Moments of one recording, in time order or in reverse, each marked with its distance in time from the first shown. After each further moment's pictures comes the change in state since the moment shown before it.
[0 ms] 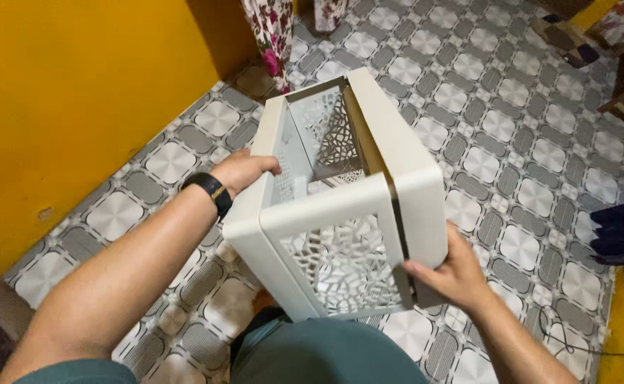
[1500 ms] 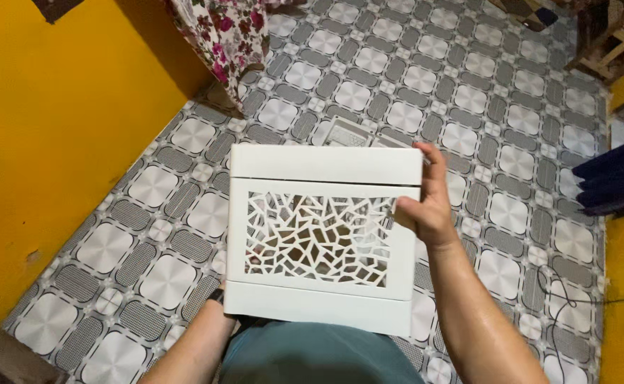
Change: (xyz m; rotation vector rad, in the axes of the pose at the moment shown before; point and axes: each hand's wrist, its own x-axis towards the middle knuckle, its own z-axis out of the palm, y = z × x) left_hand -0.010 -0.236 0.083 -0.733 -0.300 -0.036; right_hand 0.047 -0.015 0.005 0.699 0.234 -0.303
